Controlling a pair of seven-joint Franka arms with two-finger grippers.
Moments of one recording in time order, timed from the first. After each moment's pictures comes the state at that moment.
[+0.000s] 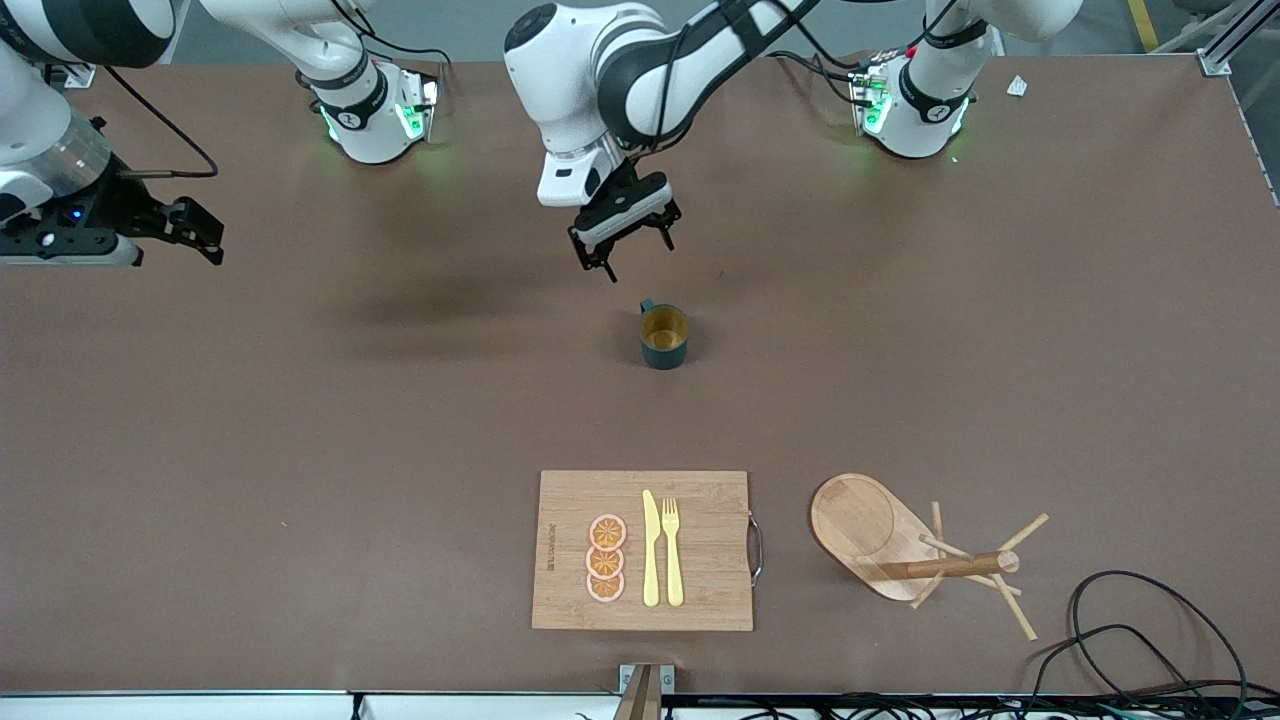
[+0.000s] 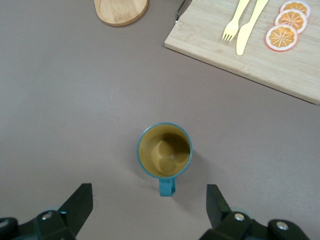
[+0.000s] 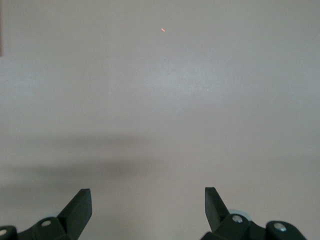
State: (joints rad) left arm -0.81 0.56 -0.36 -1.49 0.66 1.79 -1.84; right arm 0.10 -0.27 -0.10 -2.09 -0.10 1.87 -0.01
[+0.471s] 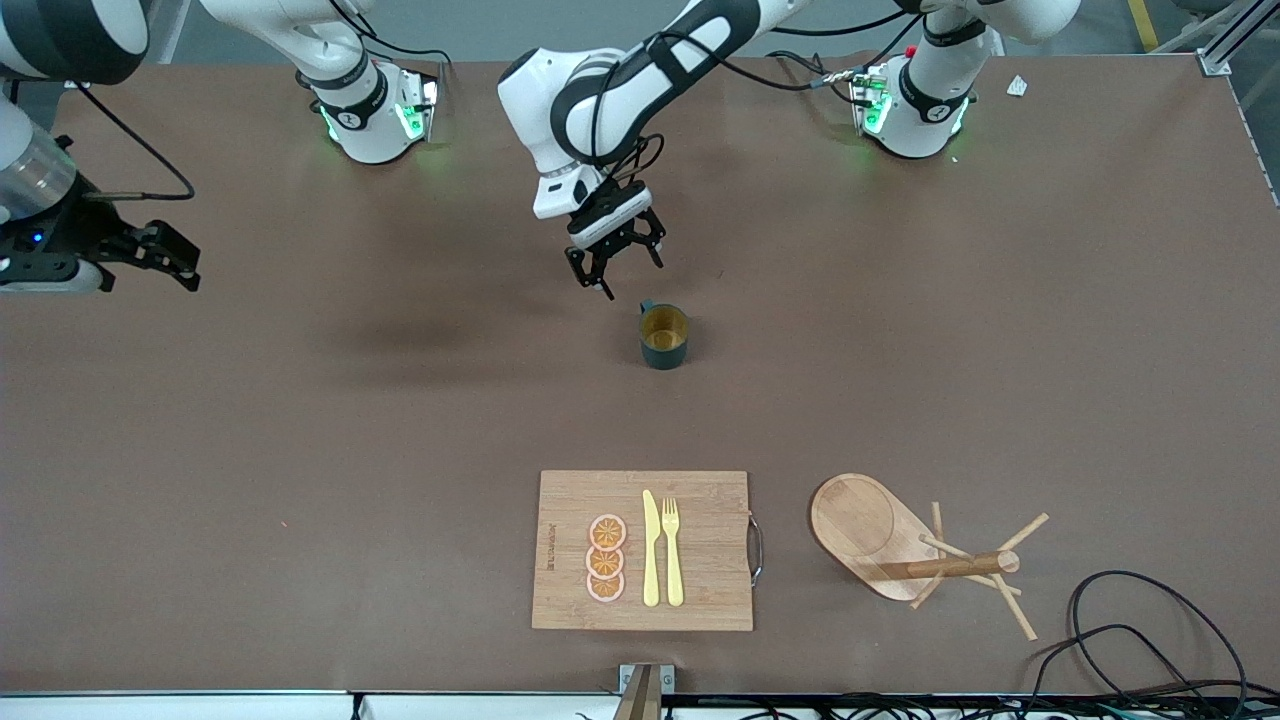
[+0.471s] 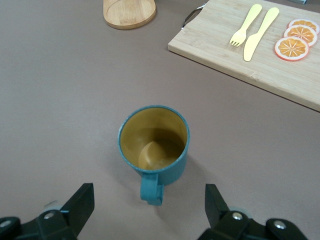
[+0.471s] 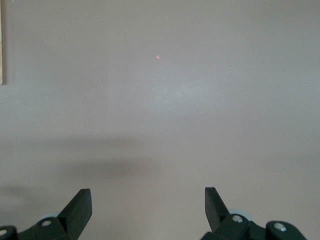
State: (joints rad) left arm -0.89 0.71 -0.36 -1.51 0.90 1.79 -2.15; right arm 0.08 -0.13 -0.10 -1.87 -0.09 1.83 -0.02
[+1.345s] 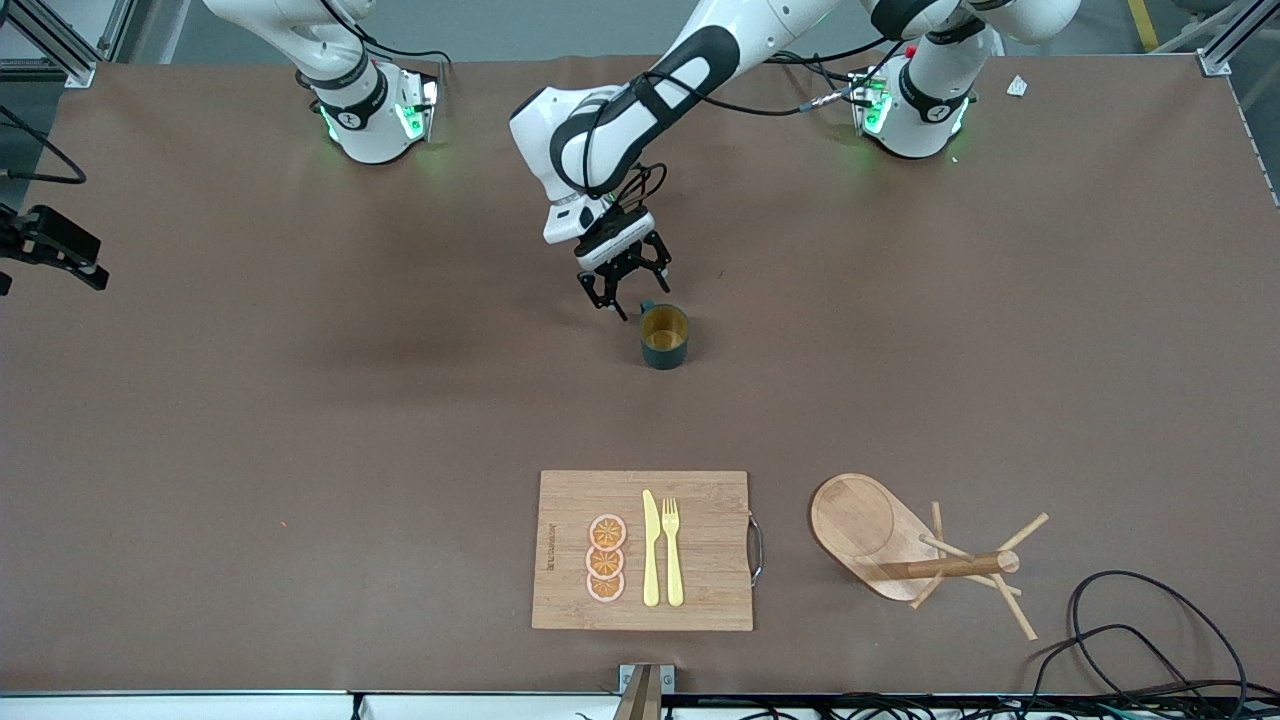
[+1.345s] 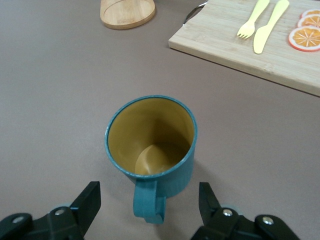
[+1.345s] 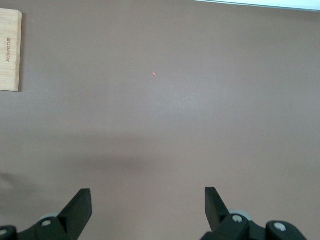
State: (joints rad) left arm -0.89 0.79 -0.36 -1.51 0.98 1.79 -2.20; right arm 0.00 -0.03 -0.10 -1.61 -0.03 1.67 -0.17
